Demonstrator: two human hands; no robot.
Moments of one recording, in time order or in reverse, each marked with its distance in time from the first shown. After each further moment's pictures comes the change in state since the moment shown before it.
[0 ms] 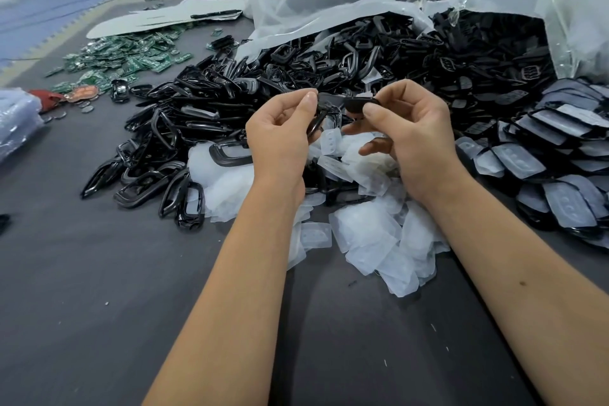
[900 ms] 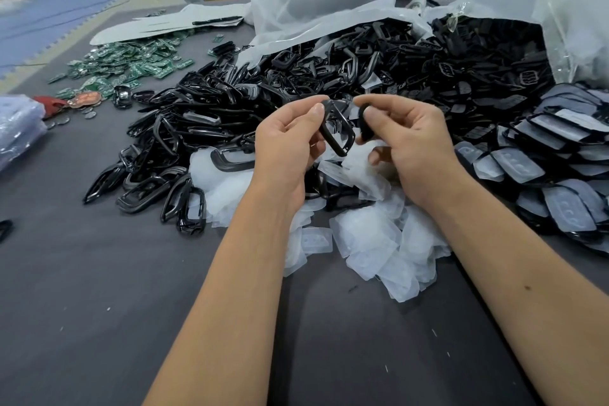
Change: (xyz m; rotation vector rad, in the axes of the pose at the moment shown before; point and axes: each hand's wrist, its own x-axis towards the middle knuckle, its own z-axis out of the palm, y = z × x) left_hand 0.000 0.001 -0.005 -0.013 -0.181 -0.127; right_hand 0.003 0.002 -0.002 -0.041 0.006 0.109
